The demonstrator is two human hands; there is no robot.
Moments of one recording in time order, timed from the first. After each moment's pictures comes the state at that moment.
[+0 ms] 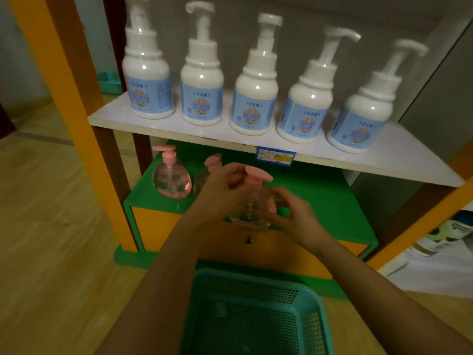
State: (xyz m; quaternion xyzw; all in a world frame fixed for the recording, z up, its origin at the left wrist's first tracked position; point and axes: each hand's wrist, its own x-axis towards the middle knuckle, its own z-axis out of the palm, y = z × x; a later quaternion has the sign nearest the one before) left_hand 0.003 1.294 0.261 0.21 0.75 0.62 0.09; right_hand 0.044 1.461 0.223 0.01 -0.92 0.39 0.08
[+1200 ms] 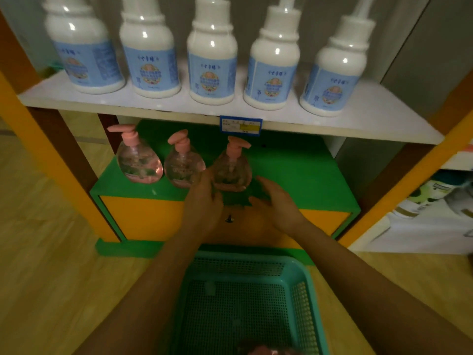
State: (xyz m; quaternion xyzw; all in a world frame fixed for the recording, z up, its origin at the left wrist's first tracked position) left_hand 0.008 1.331 0.178 0.17 0.84 0.52 -0.02; right_hand 0.049 1.491 0.175 -0.08 -0.92 0.39 0.03
